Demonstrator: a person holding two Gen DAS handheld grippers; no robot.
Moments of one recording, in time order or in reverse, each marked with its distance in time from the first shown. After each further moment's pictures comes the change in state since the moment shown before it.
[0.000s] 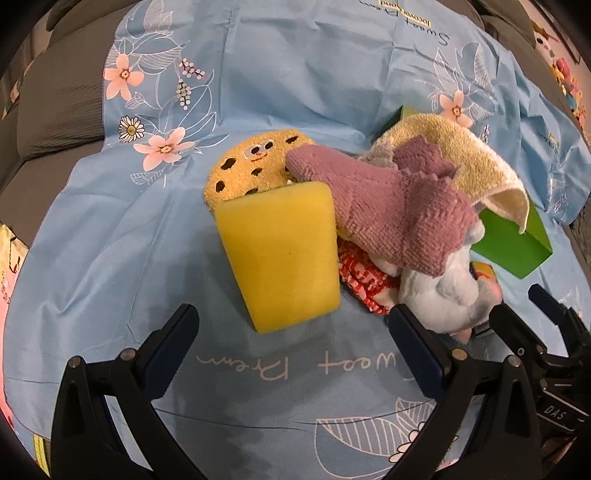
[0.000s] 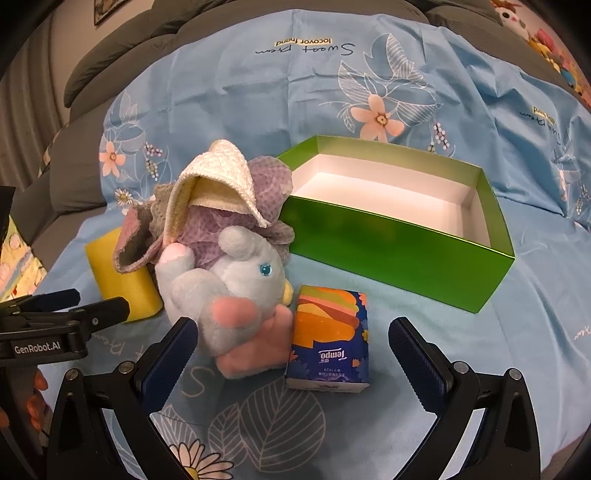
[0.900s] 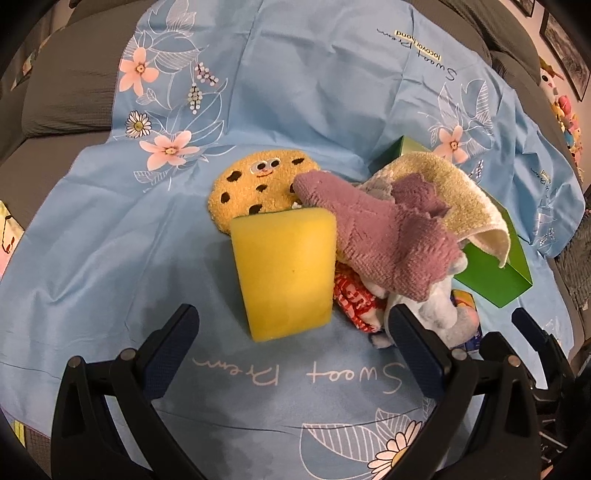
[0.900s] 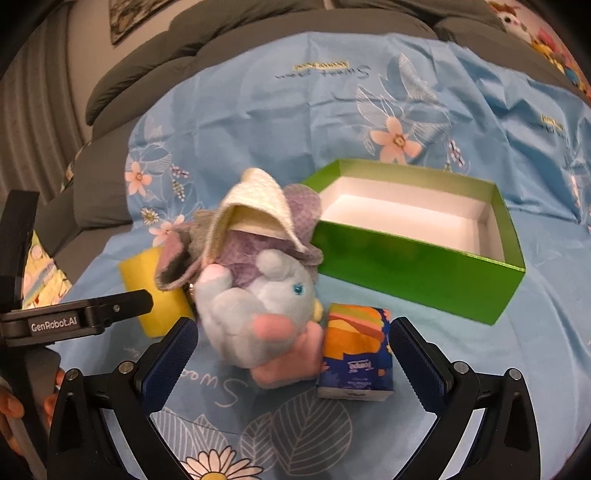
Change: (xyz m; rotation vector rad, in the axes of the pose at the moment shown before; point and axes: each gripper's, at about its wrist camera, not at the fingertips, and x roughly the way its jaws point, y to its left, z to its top) left arm -0.016 0.011 0.003 -0.084 -0.059 -0.058; right arm -0.018 0.006 0.004 -0.001 -0.090 0.089
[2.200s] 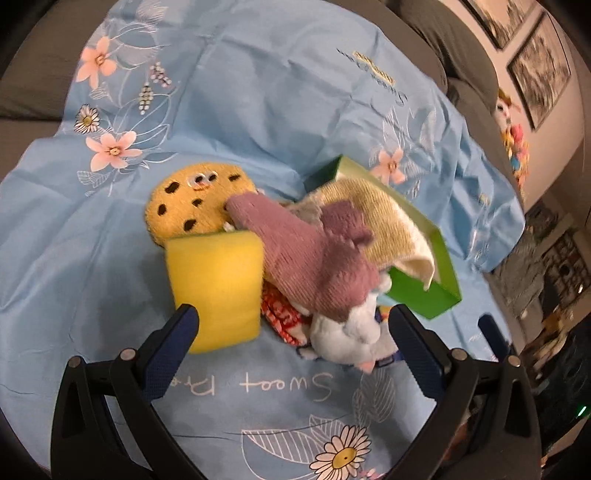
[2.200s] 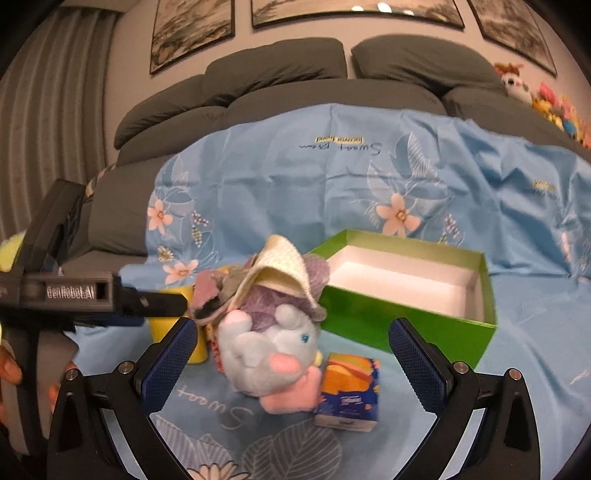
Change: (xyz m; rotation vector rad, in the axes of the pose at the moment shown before) left arm -0.010 0.003 0.016 -0.071 -0.016 -0.308; right arm -0.045 0.015 0.003 -0.110 -0.244 -0.027
